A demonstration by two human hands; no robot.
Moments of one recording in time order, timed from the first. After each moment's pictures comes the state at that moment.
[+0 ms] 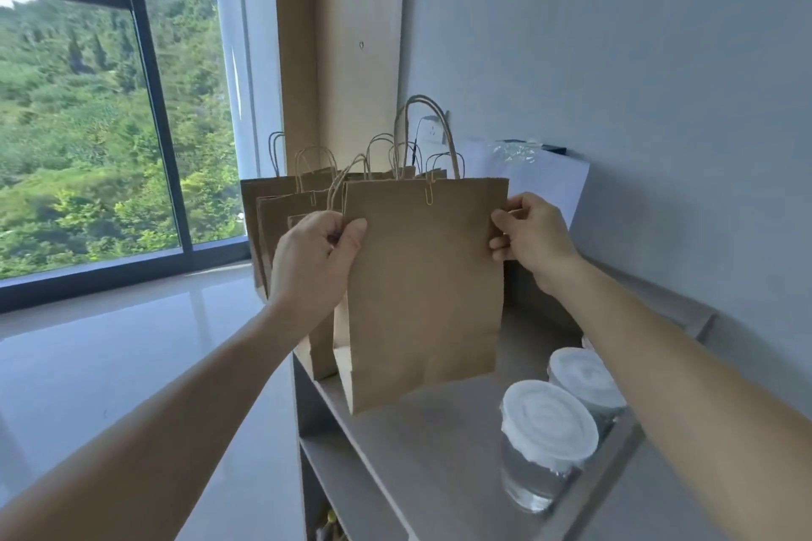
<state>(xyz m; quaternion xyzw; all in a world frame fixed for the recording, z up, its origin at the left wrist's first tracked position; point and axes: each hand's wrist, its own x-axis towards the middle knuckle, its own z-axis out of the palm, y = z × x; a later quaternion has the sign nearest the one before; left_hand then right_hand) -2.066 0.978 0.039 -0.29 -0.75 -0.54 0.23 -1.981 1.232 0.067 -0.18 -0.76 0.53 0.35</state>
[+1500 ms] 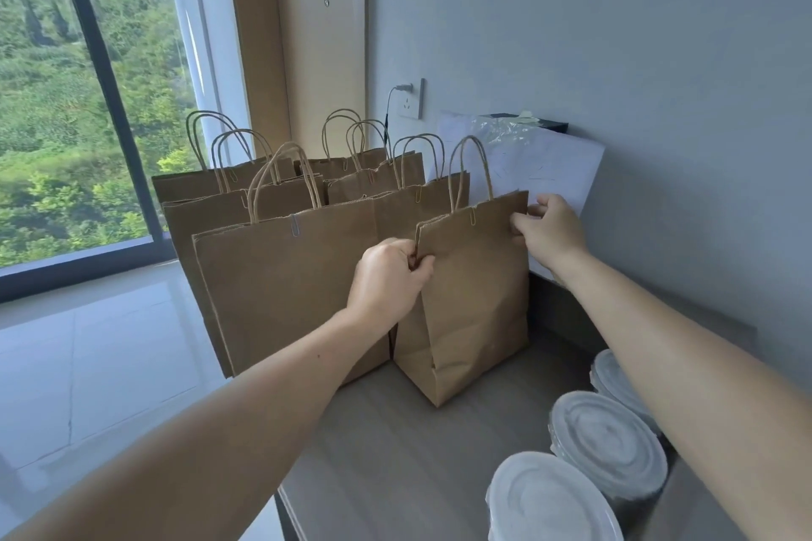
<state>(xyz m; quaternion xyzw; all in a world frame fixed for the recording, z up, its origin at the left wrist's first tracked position) -2.149 1.169 -0.015 -0.35 -0.81 -0.45 0.13 -2.068 1.389 0.025 -0.30 -0.79 0.42 0.34</state>
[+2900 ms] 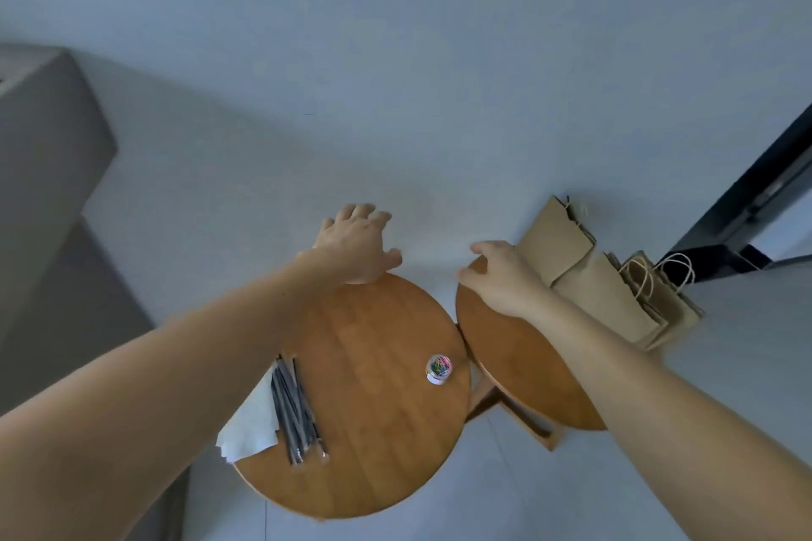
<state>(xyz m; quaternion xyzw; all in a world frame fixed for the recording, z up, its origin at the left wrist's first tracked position) -1.536 1.191 -0.123 -0.82 -0.56 -0.04 -0.12 -1.313 1.122 -0.130 -0.73 -0.64 0.21 0.14</state>
